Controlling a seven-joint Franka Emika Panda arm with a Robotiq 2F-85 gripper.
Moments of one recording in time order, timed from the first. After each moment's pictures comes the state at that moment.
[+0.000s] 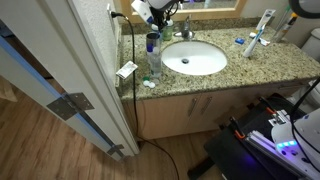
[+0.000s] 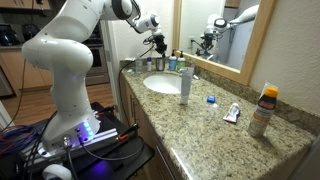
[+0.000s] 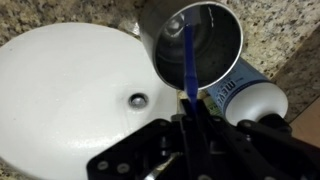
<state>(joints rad) 0.36 0.78 -0.01 -1.14 -0.34 1.98 2.02</state>
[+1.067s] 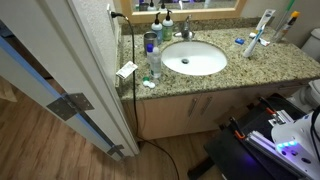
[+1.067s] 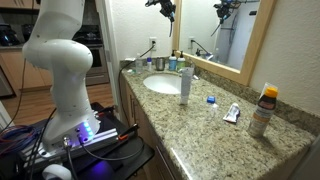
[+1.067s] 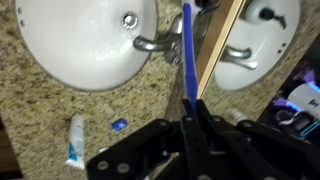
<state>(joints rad) 0.33 0.40 -0.11 -1.09 -0.39 1.63 2.02</state>
